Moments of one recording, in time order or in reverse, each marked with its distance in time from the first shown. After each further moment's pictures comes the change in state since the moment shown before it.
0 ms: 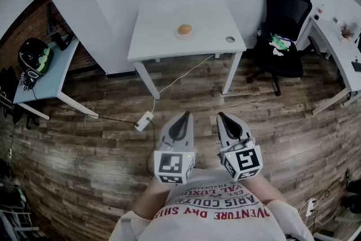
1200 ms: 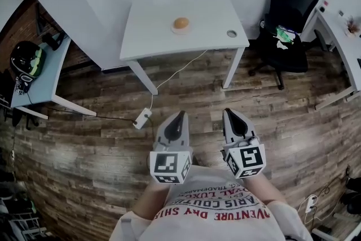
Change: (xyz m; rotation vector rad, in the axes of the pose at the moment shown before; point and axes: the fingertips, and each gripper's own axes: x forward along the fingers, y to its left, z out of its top) left arm 0.070 0.036 -0.029 -0.073 0.068 0.026; right arm 0.056 -0.067 -0.030 0.082 0.066 -0.106
